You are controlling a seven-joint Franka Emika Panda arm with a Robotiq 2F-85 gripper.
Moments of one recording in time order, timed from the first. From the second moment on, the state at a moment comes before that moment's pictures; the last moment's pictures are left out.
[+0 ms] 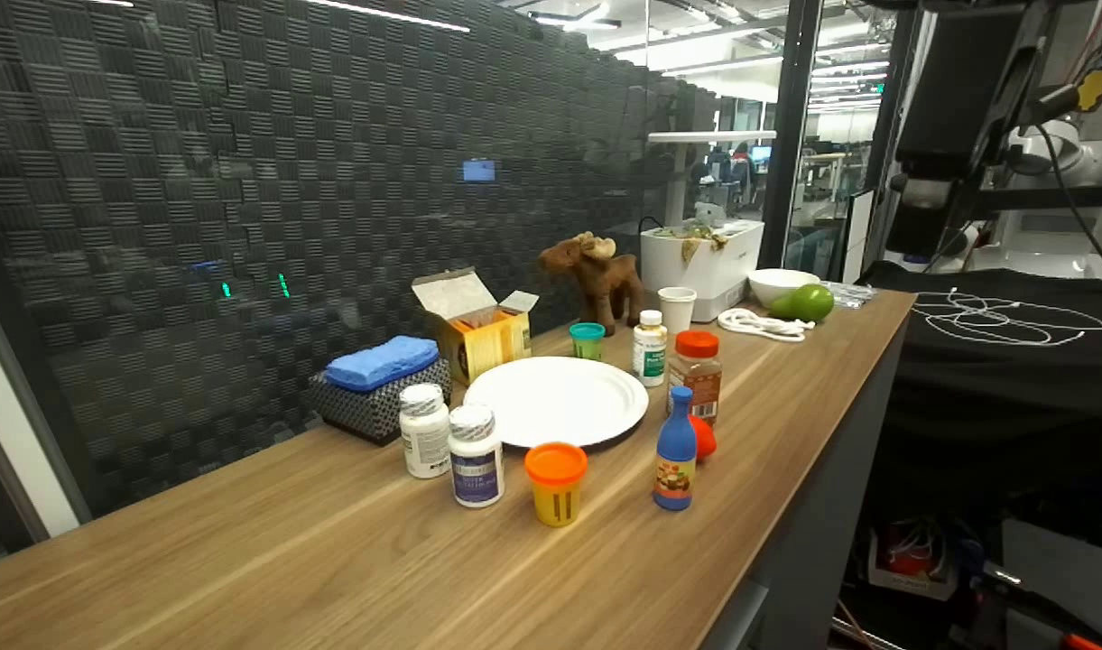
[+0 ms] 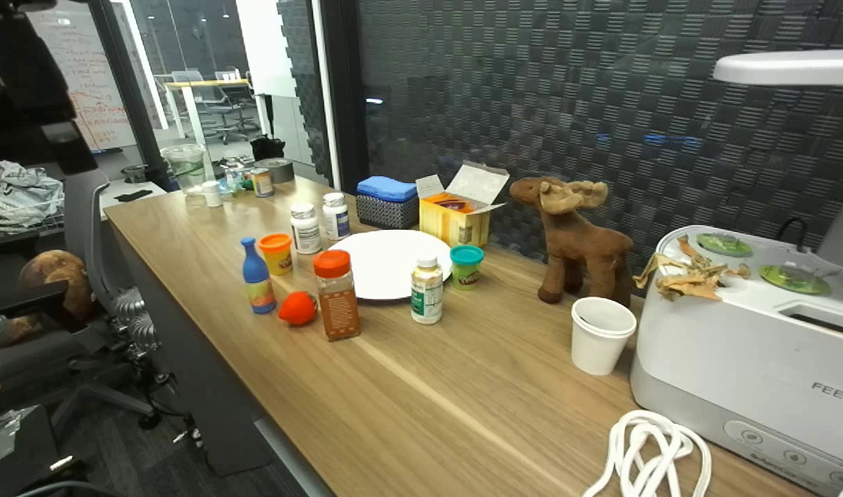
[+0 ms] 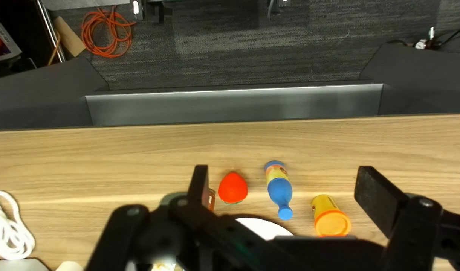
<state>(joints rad) 0.07 -0.79 0.18 -2.60 0.06 1.90 0.23</state>
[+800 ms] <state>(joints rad) 0.03 -0.26 0.27 -2.30 -0.09 2.17 0.41</state>
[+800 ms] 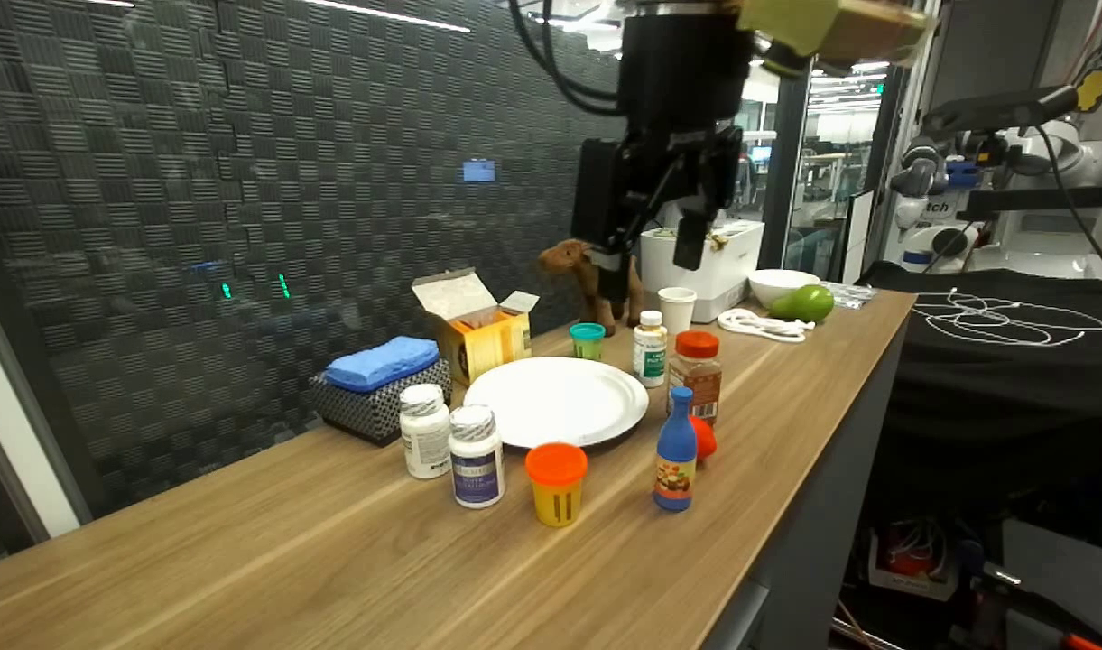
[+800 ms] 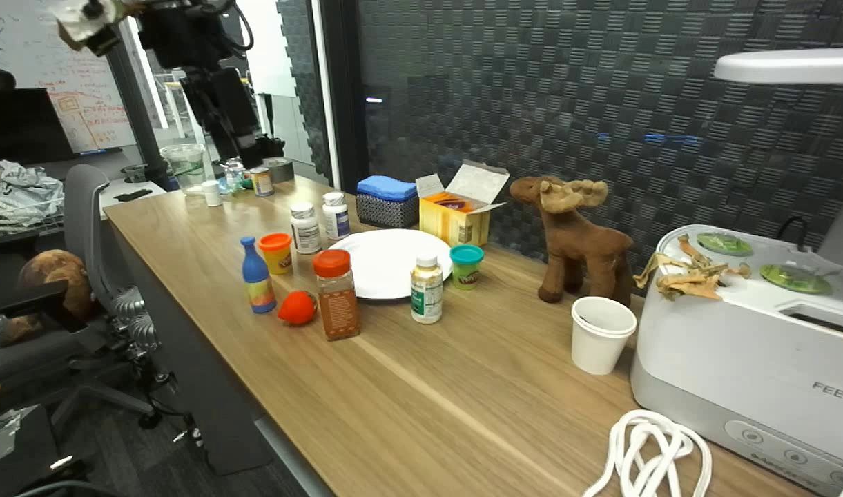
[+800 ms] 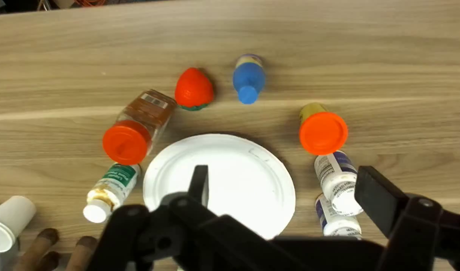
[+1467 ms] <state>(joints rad) 0.15 0.10 0.26 -2.04 -0.27 2.38 0.67</state>
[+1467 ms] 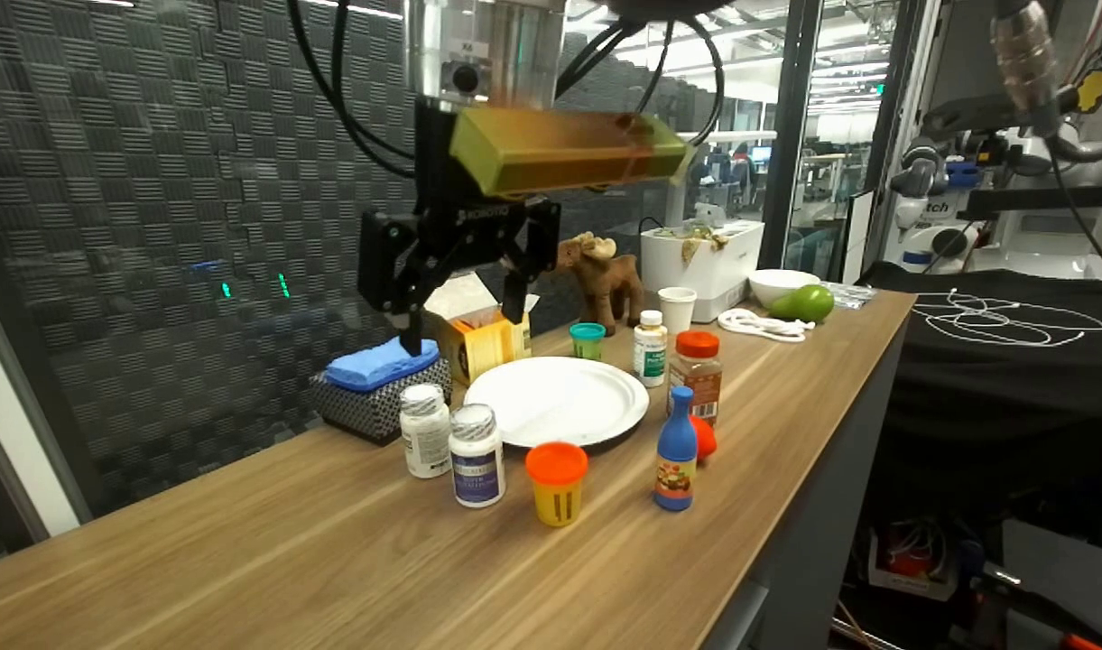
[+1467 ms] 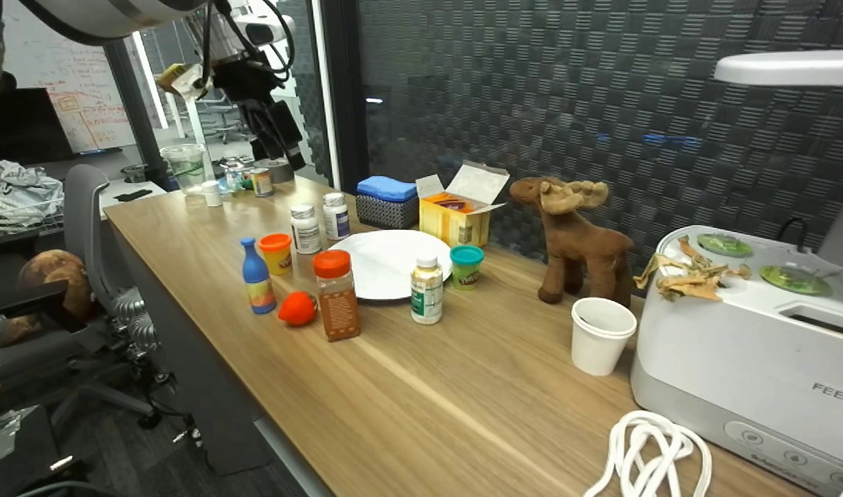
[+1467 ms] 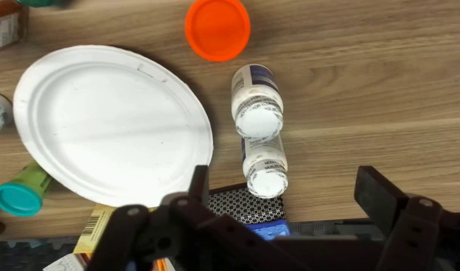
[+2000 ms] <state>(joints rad) 0.26 0.29 0.17 -1.92 -0.38 2.39 0.75</state>
